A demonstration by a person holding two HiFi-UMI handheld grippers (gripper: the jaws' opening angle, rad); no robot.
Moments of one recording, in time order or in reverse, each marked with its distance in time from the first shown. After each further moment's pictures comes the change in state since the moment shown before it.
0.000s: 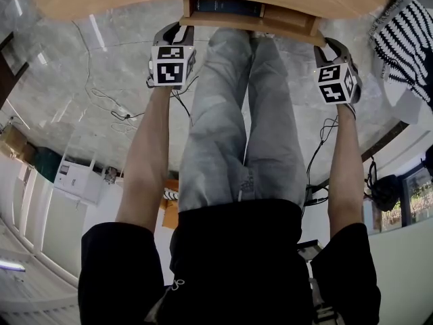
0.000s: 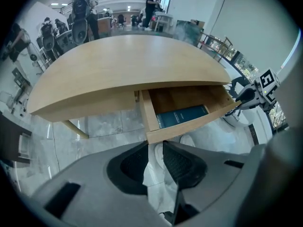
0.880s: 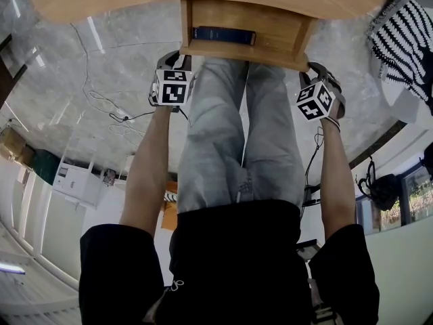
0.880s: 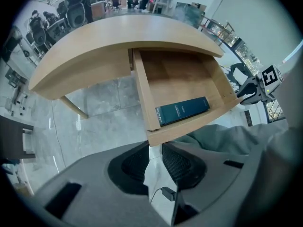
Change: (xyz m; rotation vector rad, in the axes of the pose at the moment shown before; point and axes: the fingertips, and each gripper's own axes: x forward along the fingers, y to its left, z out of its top) left arm -0.015 -0.020 -0.096 0.016 0.197 -0.016; right arm 0.003 0.088 -0.060 -0.128 0.164 0.132
